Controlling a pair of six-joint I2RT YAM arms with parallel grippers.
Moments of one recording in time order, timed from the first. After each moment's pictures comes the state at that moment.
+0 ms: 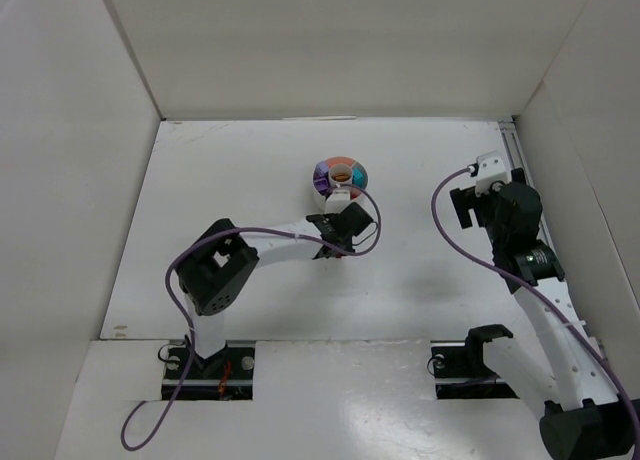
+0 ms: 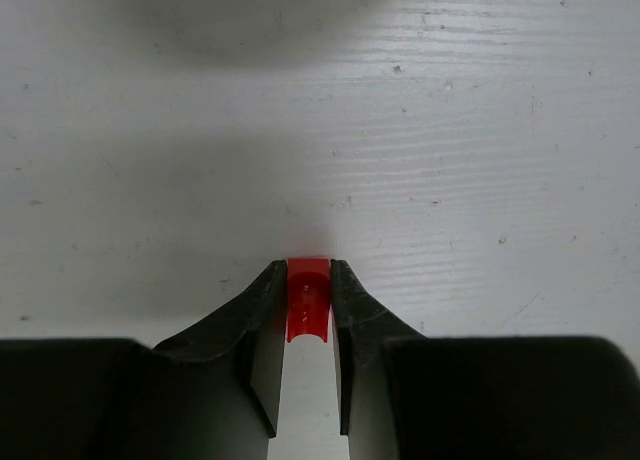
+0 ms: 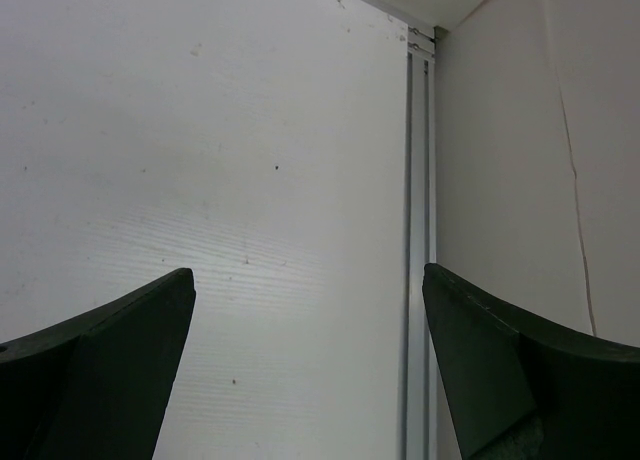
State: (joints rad) left arm -0.93 1.85 1.17 -0.38 -0.42 -0.84; right arm 0.14 0.81 0.80 -0.33 0.23 -0.39
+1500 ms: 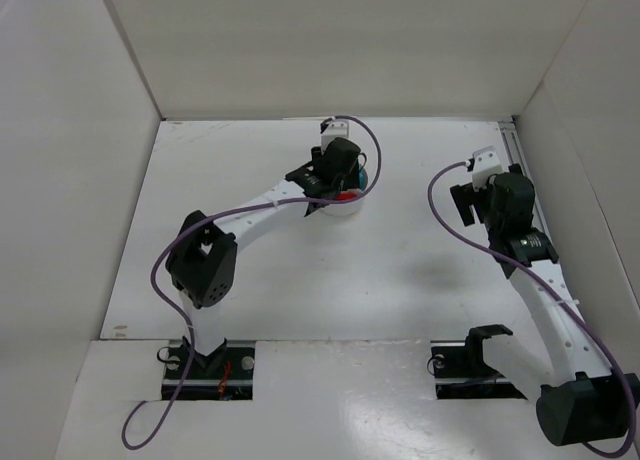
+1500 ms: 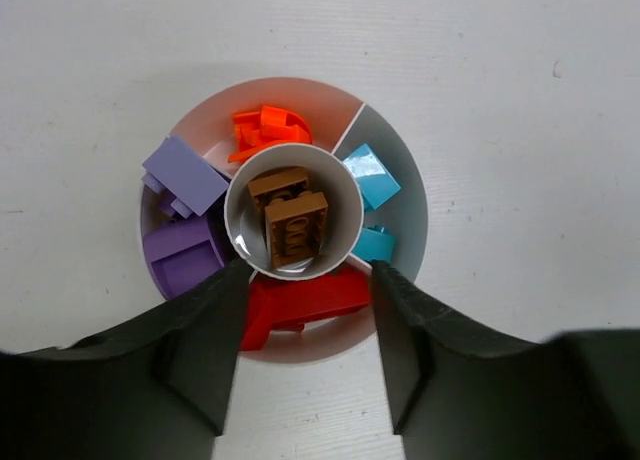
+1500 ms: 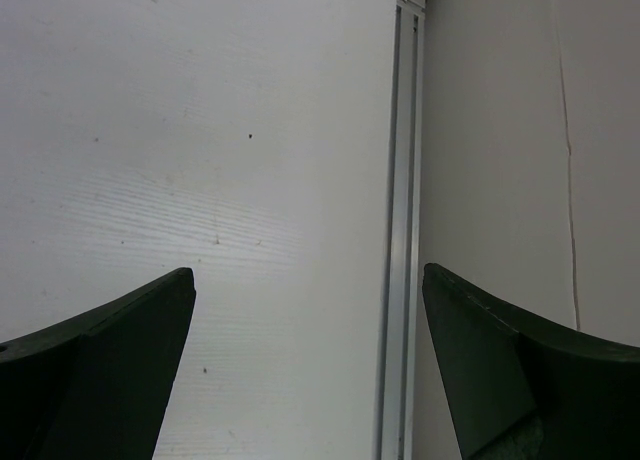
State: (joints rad) left arm -0.76 1.85 1.49 -0.27 -0.45 -0.52; right arm 0.11 0.92 0.82 -0.33 0.27 -0.44
